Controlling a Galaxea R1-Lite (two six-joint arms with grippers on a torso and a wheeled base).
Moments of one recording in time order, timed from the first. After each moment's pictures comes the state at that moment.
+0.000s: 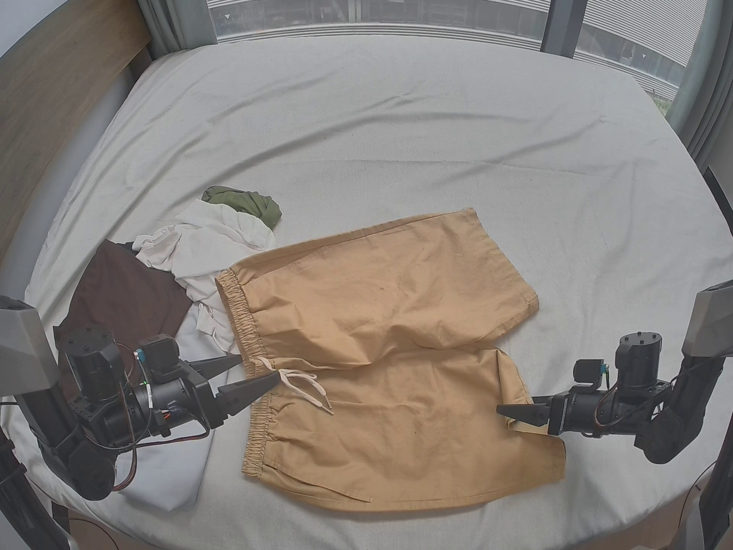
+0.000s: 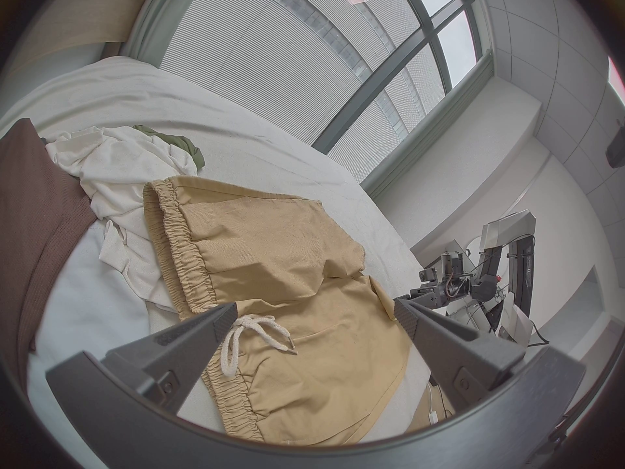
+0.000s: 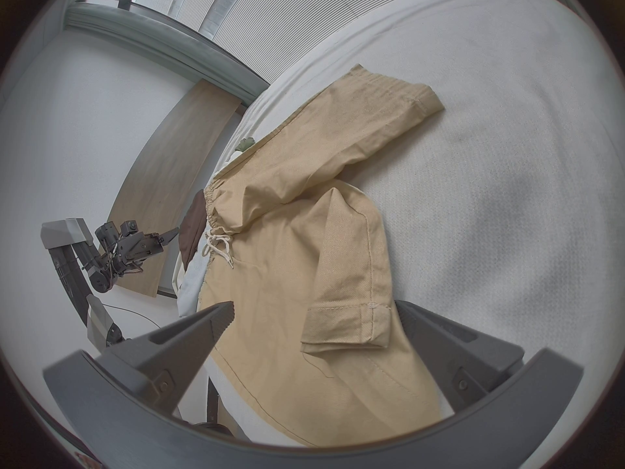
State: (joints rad) left arm -0.21 1.95 -0.19 -1.55 -0.59 -0.29; right arm 0.19 2.09 -0.27 -1.27 0.59 0.29
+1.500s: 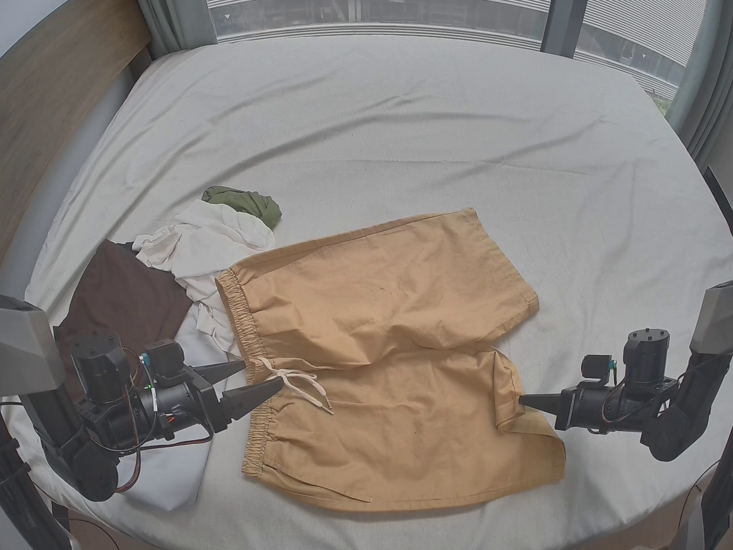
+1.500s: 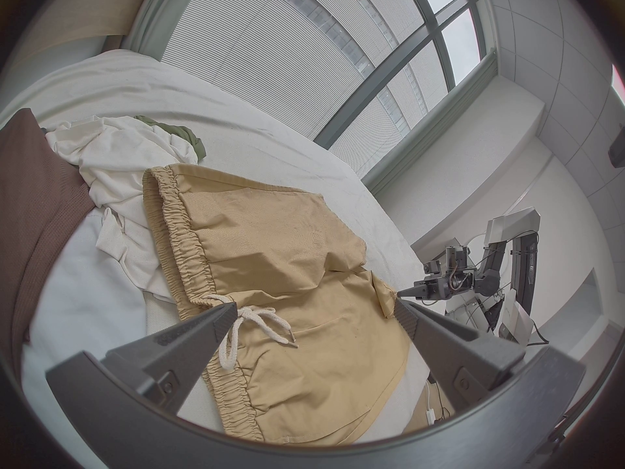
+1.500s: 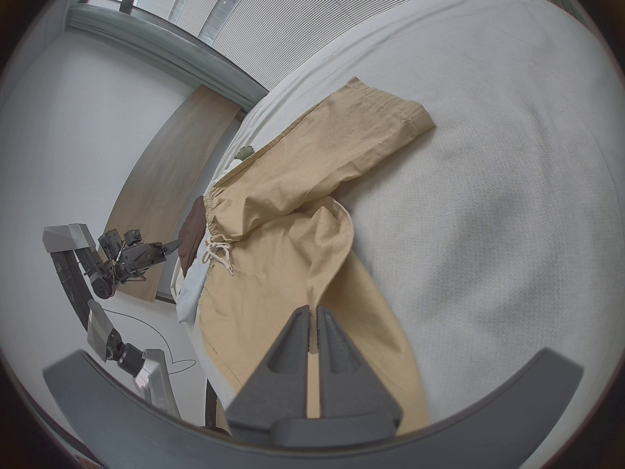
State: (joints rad) left arm -0.22 1.98 -0.19 -1.55 -0.59 -0.29; right arm 0.16 2.07 -0.26 -1.27 0.59 0.29
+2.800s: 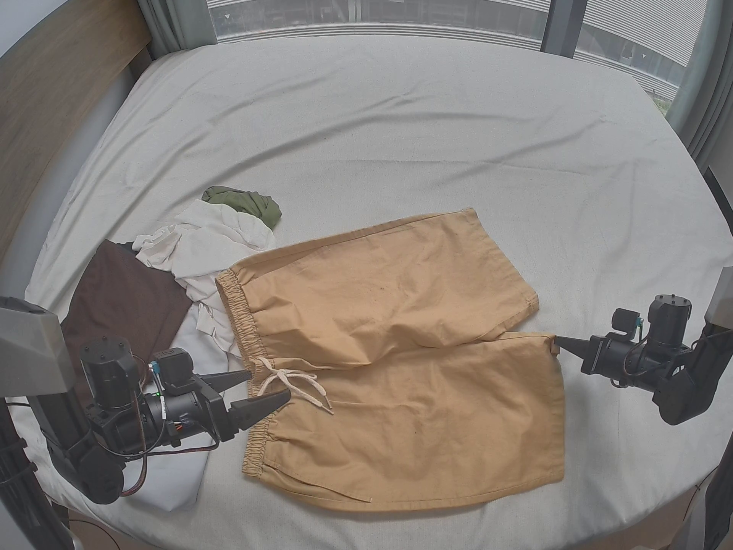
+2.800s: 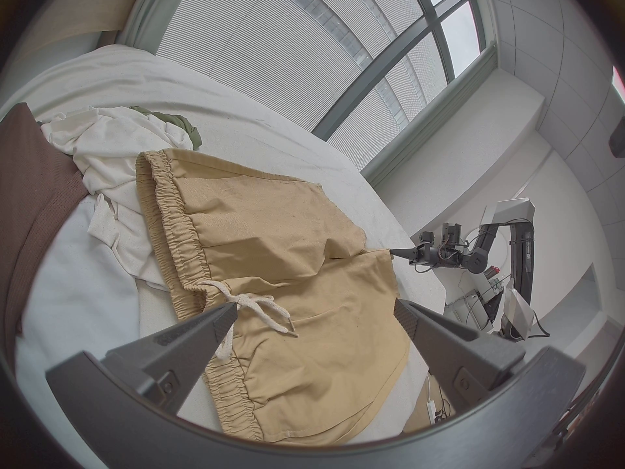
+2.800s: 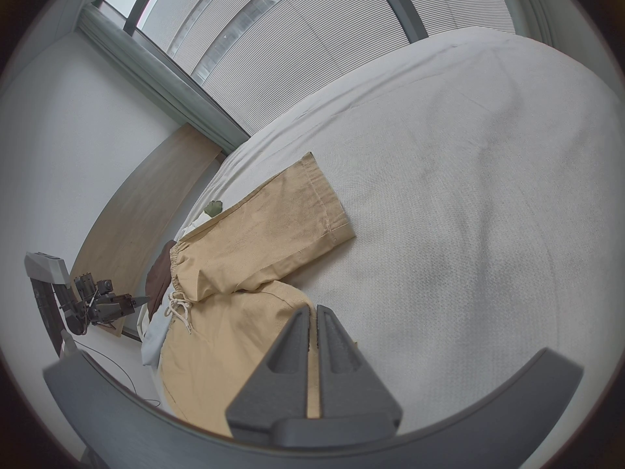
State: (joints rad) left arm -0.23 2.02 -0.18 -1.55 -0.59 -0.25; right arm -0.03 2.08 -0.44 -1.27 0.58 0.26
